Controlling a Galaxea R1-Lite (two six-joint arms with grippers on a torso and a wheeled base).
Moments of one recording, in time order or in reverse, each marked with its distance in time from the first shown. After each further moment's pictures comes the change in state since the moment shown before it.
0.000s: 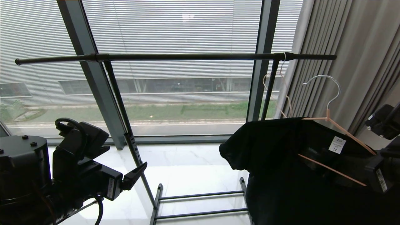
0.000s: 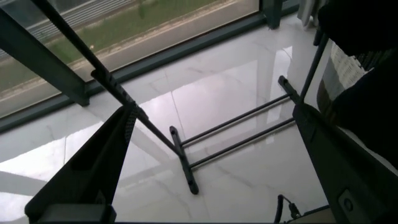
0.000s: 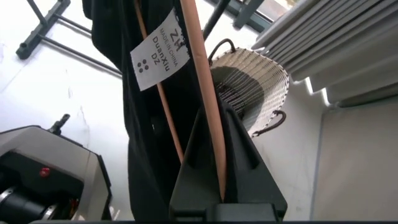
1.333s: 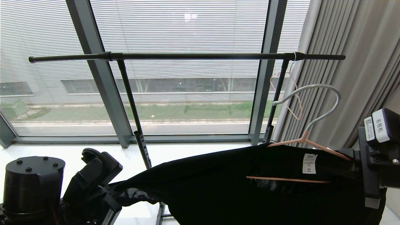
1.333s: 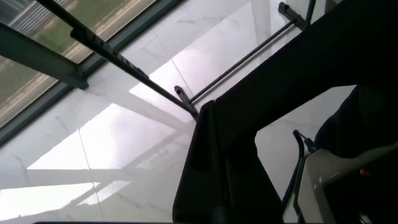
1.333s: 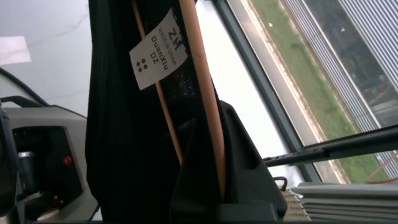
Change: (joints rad) left arm 0.042 0.027 0.094 0.083 -0.120 0.188; right arm 0.173 0.033 -0.050 -0.080 0.468 -0.336
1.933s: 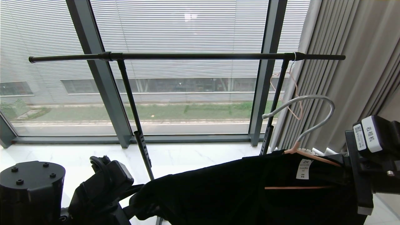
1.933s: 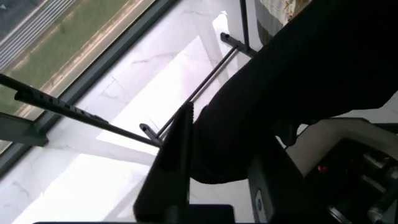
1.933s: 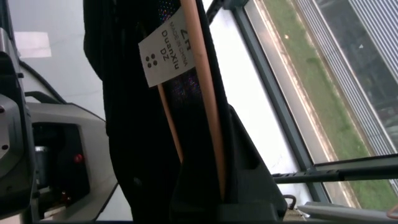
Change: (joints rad) left arm -0.169 -0.039 -0.012 0.000 -0.119 -0.010; right arm 0.083 0.035 -0.014 0.002 0.012 -0.010
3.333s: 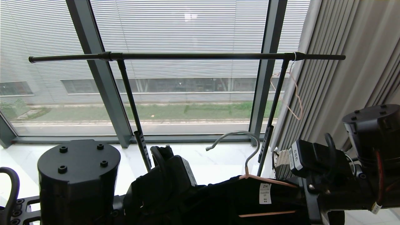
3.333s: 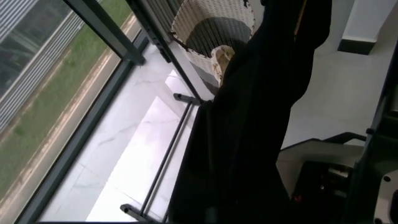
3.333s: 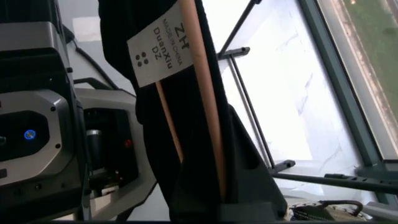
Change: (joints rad) left arm -0.330 0.153 -0.260 0.000 -0.040 0.036; right arm 0.139 0.190 -0.002 -0.011 -0.044 0.138
